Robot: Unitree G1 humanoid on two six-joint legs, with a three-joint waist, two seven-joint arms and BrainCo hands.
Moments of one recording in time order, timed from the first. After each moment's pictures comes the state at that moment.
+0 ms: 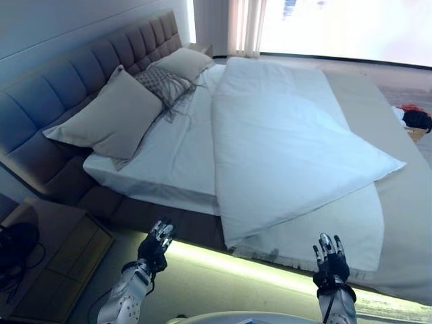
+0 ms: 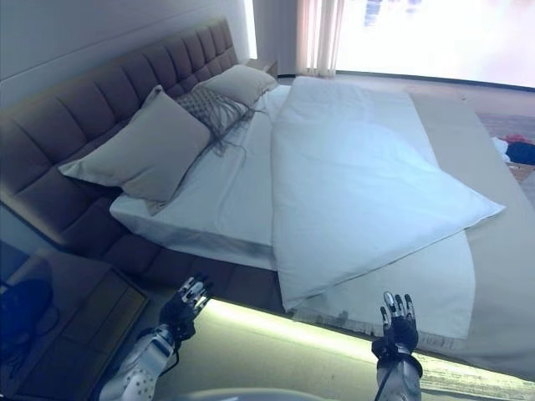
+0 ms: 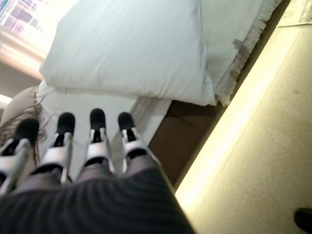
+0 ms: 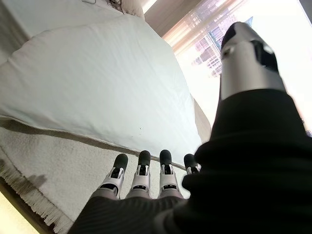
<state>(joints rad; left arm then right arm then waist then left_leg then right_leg) 0.24 0.28 -0.11 0.26 -0.78 0.03 -0.20 0.34 -0.21 0.01 0.30 0.94 -0.28 -0.14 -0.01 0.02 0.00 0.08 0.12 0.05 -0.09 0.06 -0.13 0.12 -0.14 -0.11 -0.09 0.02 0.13</state>
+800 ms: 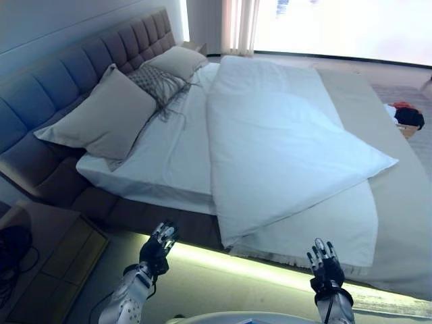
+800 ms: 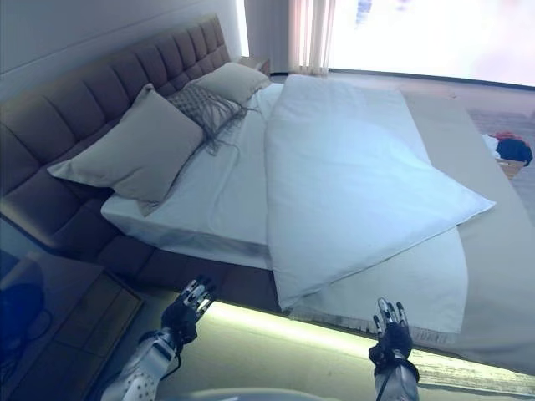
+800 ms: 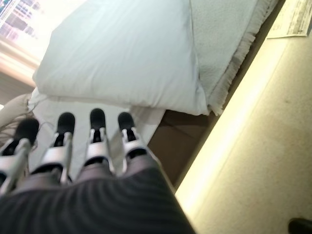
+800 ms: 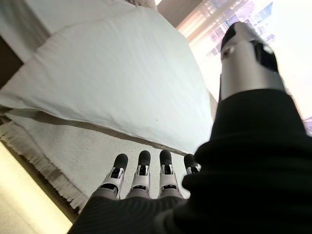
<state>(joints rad) 0.28 0.27 -0.13 0.26 -0.81 0.01 -0.20 0.35 -0.23 0.06 0.30 0.96 -0.19 -0.14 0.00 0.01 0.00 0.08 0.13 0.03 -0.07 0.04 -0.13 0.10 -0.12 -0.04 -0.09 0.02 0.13</state>
